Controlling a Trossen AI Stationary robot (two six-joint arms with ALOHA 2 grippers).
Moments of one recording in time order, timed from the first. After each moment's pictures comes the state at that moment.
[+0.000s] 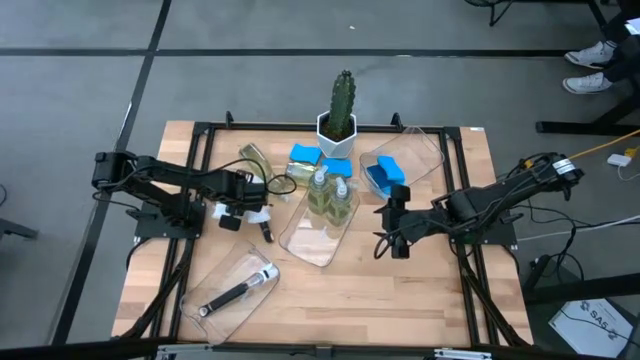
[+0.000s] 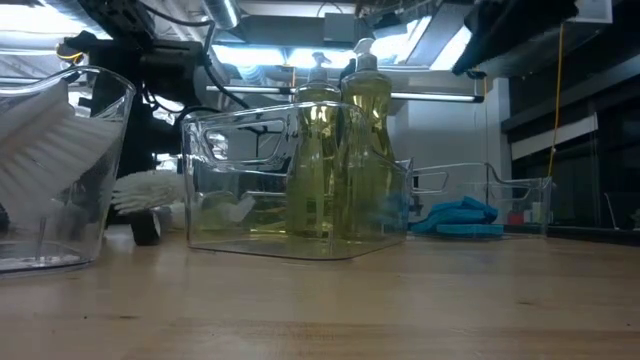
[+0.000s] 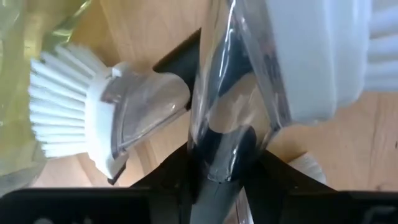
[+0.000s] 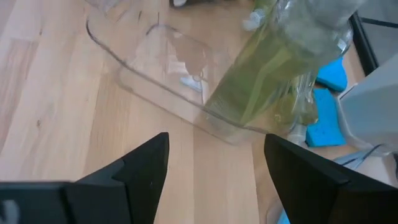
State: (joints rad) left arm 0.11 1.34 0.66 -0.86 -0.25 0.30; right arm 0.37 1.17 0.97 -0.65 0.44 0.15
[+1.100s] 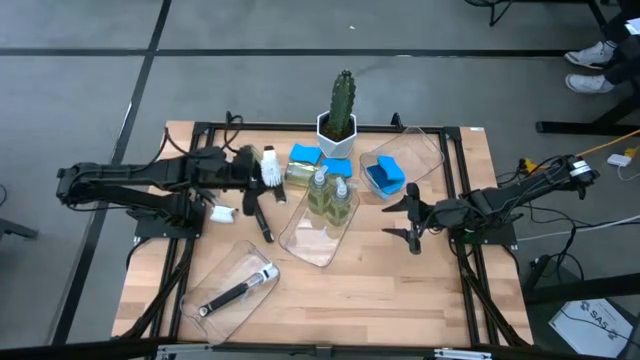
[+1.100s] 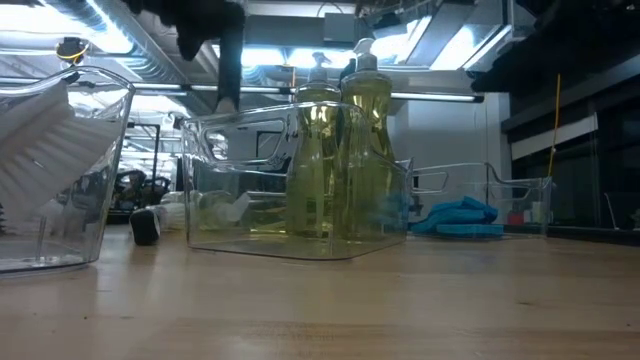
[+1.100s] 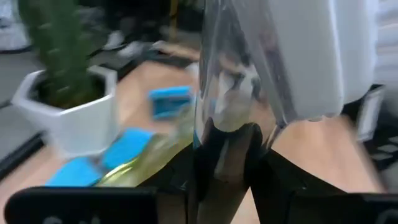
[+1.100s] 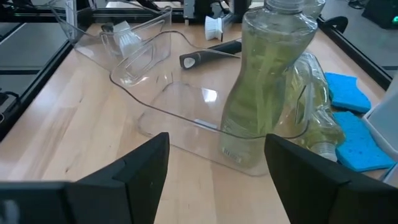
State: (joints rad) left arm 0.11 0.84 0.73 -0.16 -0.06 -0.23; right arm 0.33 0.77 0.45 -0.09 0.37 0.15
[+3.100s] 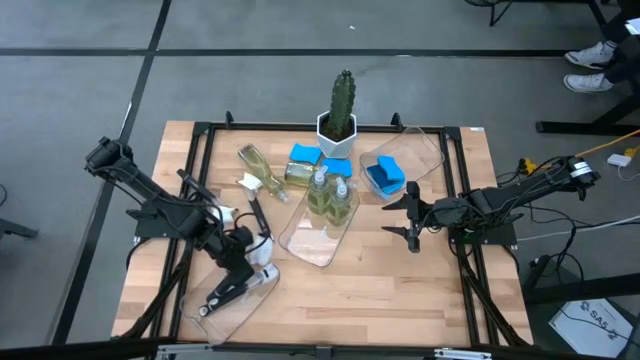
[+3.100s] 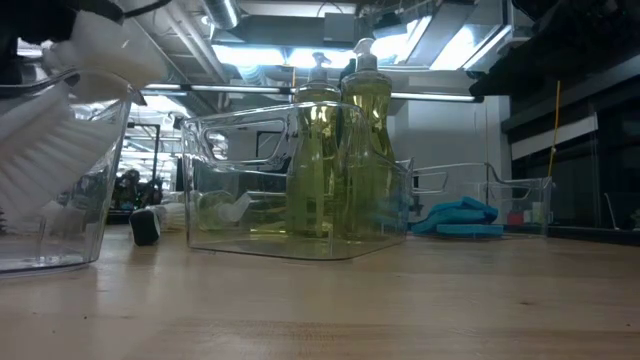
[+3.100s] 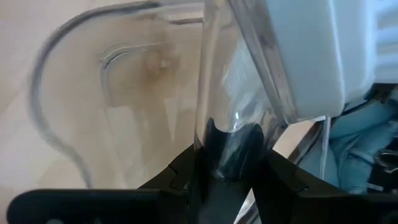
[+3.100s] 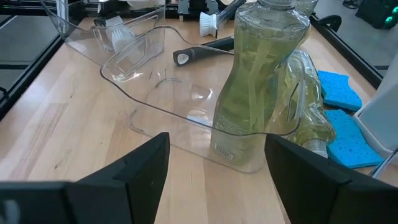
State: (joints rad) left arm -0.58 1.18 0.77 -0.67 0.05 -1.37; right arm 0.32 0.77 0.45 -0.10 0.37 0.12
